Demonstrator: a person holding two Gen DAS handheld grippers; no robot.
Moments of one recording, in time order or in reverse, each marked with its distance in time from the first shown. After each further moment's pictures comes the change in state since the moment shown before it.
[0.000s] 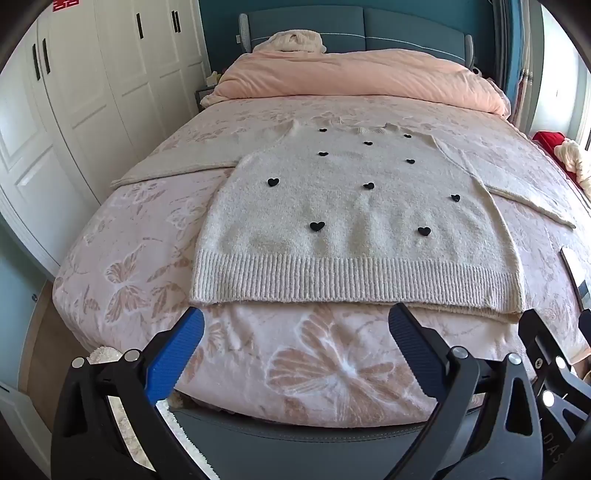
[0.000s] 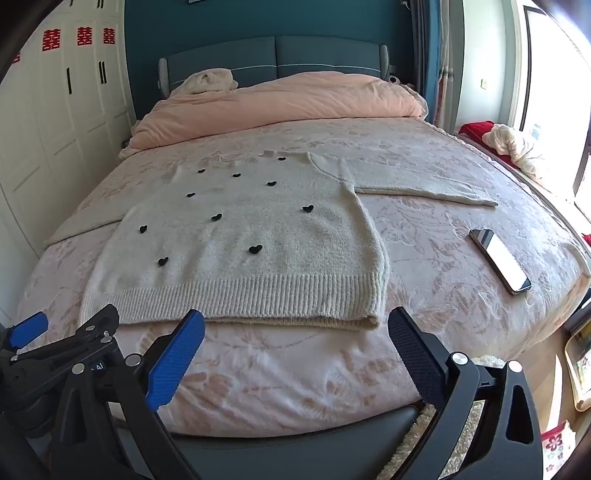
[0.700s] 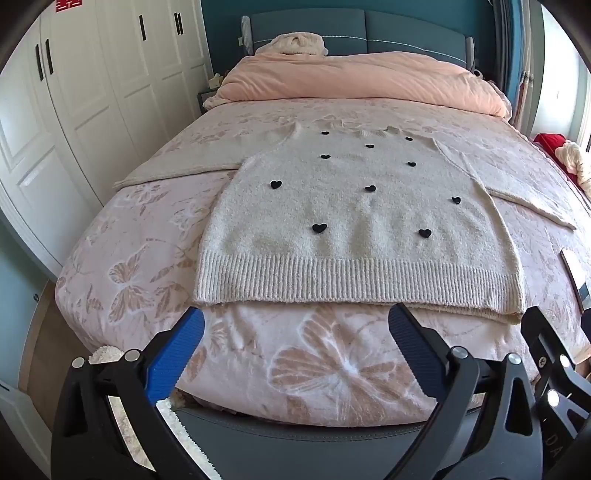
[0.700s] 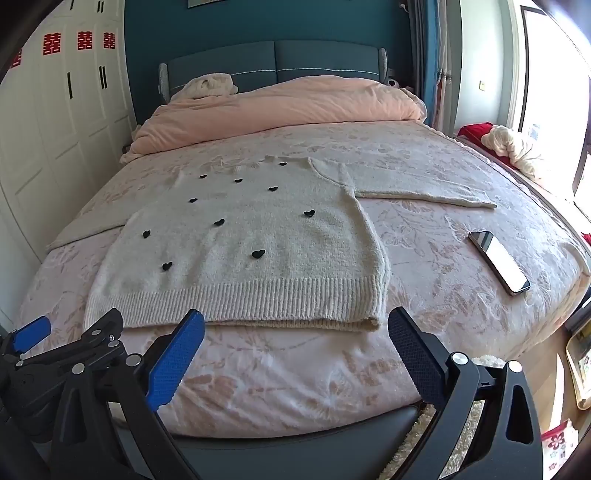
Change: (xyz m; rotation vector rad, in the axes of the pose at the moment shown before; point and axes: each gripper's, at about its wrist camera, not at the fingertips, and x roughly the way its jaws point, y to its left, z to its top) left arm -0.007 0.000 -0.001 0.015 -0.020 0.015; right arm -0.011 0.006 0.002 -0.006 -0.023 0.001
